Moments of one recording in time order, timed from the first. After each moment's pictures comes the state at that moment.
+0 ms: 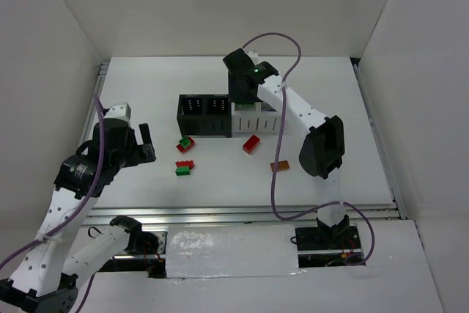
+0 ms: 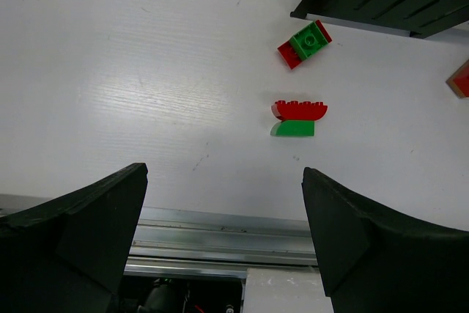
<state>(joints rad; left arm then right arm) -0.32 0.79 1.08 -1.03 -0.28 -0.40 0.61 2.08 2.07 -0.96 0.38 0.51</state>
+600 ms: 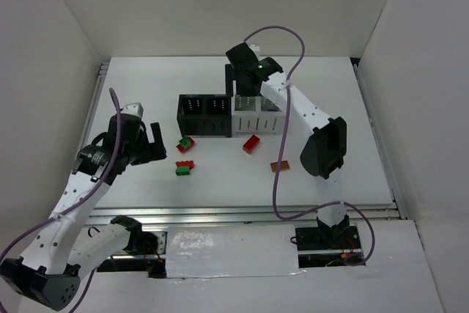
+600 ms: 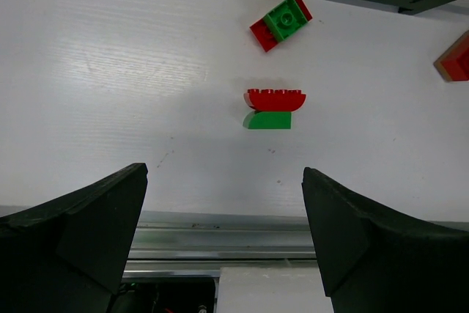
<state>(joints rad) -0.32 0.89 1.02 -0.96 -0.19 -0.46 0.60 2.08 2.13 -0.97 0.38 0.47</state>
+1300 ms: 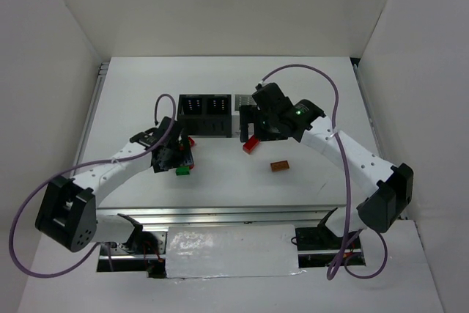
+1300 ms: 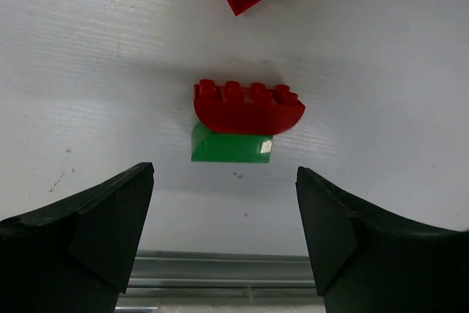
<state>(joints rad) -0.44 1.29 0.84 -0.68 -0.14 -0.69 0.70 1.43 1.42 -0.90 0.13 0.56</state>
